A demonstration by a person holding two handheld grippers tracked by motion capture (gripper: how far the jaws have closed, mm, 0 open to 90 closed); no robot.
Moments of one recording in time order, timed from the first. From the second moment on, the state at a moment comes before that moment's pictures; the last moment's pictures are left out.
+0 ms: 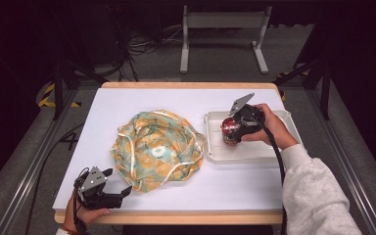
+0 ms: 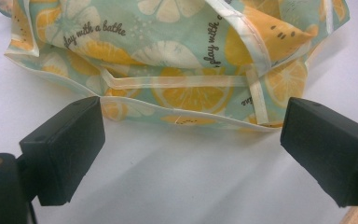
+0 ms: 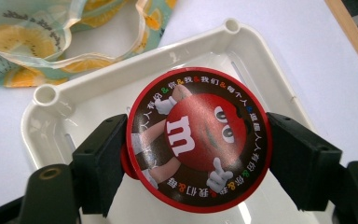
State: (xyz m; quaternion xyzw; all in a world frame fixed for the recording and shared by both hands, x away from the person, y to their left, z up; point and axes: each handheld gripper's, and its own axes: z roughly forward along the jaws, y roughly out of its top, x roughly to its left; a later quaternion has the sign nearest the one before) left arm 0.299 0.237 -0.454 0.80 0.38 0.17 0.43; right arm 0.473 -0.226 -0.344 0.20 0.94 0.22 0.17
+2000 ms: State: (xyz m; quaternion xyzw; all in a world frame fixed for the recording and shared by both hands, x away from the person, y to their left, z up) left arm 0.301 0.235 -0.455 0.81 0.37 0.17 0.42; right arm 0.465 -0.260 -0.361 0.22 0.94 0.21 0.17
